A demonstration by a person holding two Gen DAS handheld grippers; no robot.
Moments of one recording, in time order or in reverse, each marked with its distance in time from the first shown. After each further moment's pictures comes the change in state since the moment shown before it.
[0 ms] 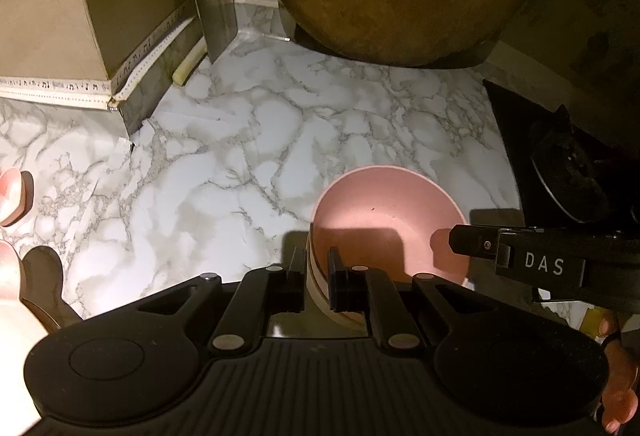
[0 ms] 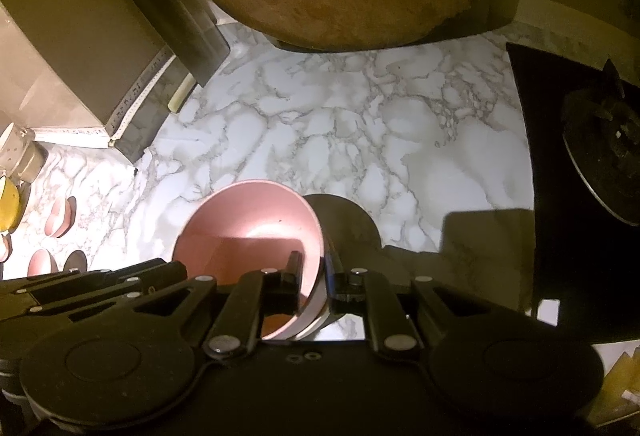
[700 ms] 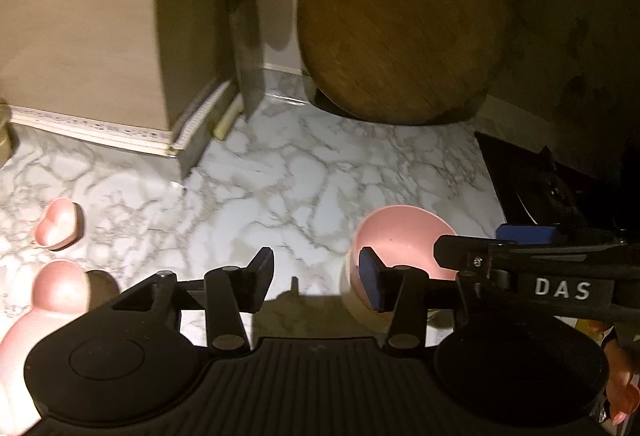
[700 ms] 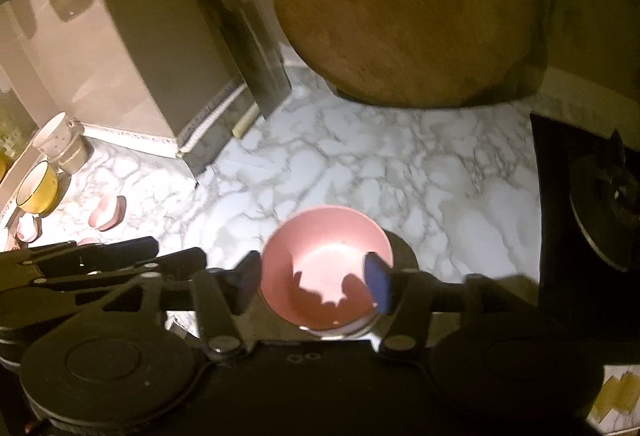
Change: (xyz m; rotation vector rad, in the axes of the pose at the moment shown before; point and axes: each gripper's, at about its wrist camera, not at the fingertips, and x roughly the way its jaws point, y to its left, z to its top) left arm -0.071 0.041 -0.018 0.002 -0.179 -0.003; right arm -0.054 0.054 -0.018 -0.143 -0.148 0.036
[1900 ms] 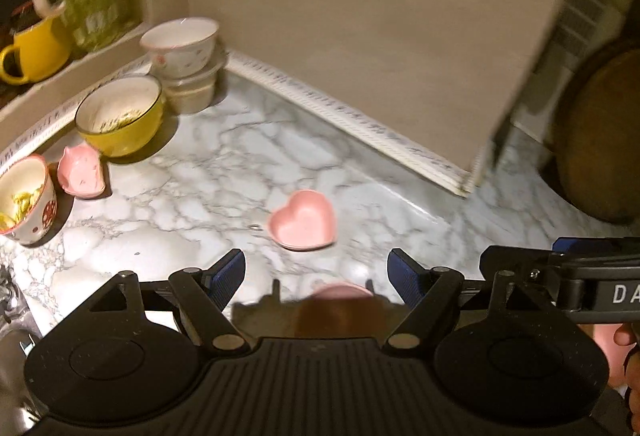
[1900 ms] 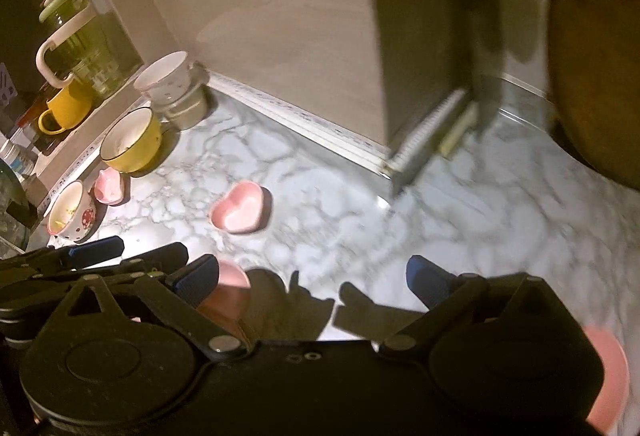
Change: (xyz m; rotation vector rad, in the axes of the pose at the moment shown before) left arm -0.021 0.220 0.007 -0.361 -0.010 0.356; right arm 0.098 0.186 0.061 -0.251 0.127 0.264
